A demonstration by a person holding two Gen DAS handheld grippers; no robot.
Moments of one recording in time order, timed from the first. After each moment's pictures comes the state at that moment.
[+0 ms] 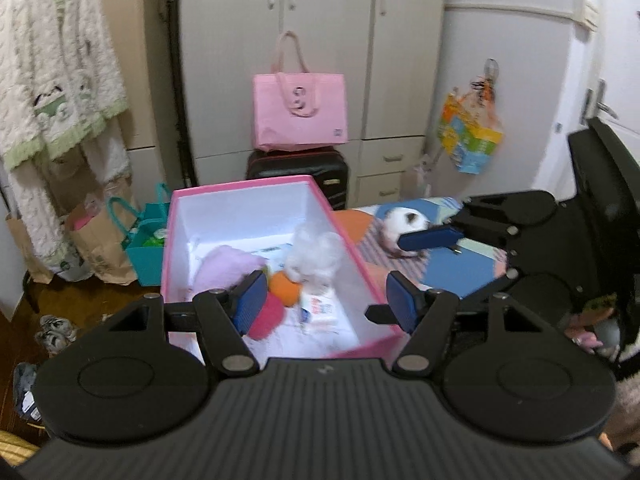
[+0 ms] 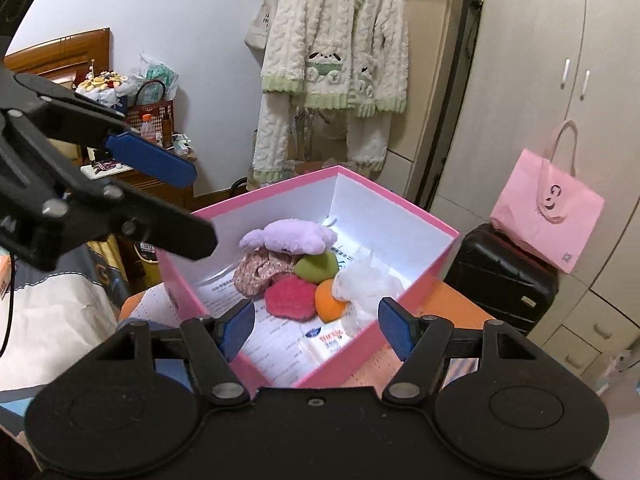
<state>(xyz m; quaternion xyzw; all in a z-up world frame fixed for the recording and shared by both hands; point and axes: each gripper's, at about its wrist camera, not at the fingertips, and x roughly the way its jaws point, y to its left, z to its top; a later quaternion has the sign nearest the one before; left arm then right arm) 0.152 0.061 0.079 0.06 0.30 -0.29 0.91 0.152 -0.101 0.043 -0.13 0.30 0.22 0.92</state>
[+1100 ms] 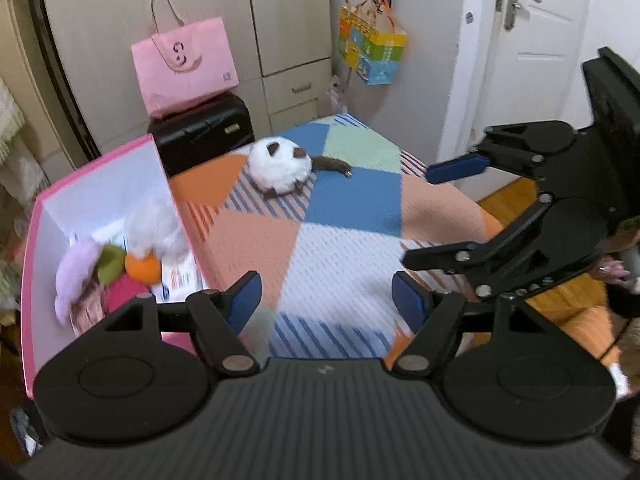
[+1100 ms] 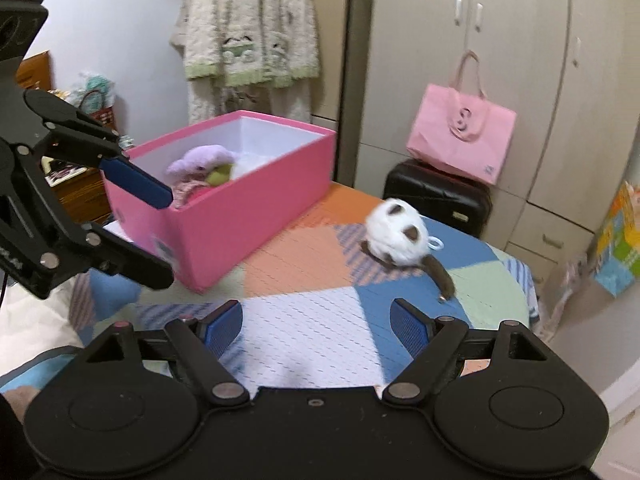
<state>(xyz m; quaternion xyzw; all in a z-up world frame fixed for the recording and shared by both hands) 0.120 -0.070 0.033 0.18 0.35 -0.38 0.84 0.065 -0.235 0.000 -0.06 0.33 0.13 0.93</state>
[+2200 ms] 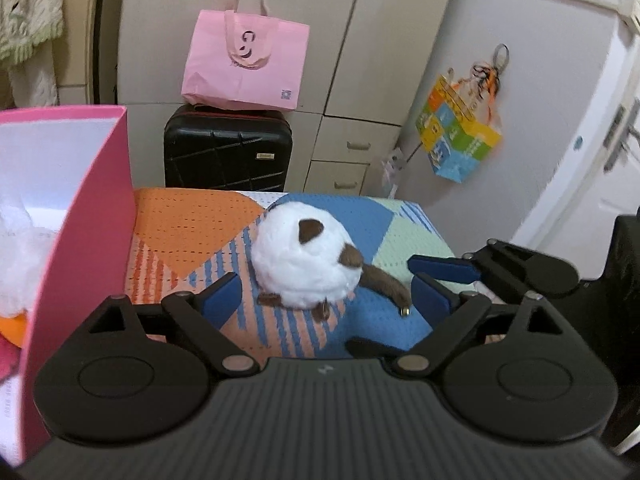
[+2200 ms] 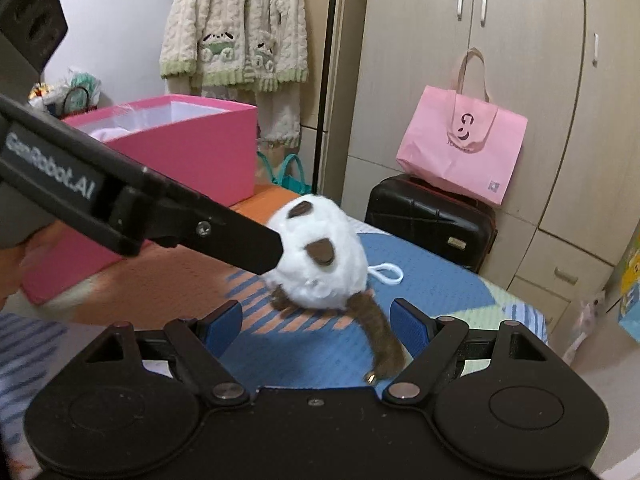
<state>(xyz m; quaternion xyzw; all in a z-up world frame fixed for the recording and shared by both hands) 0.264 -0.157 -0.055 -0.04 0.34 -0.30 0.89 0.204 -0.301 -0.087 -0.09 0.28 0.15 0.94</state>
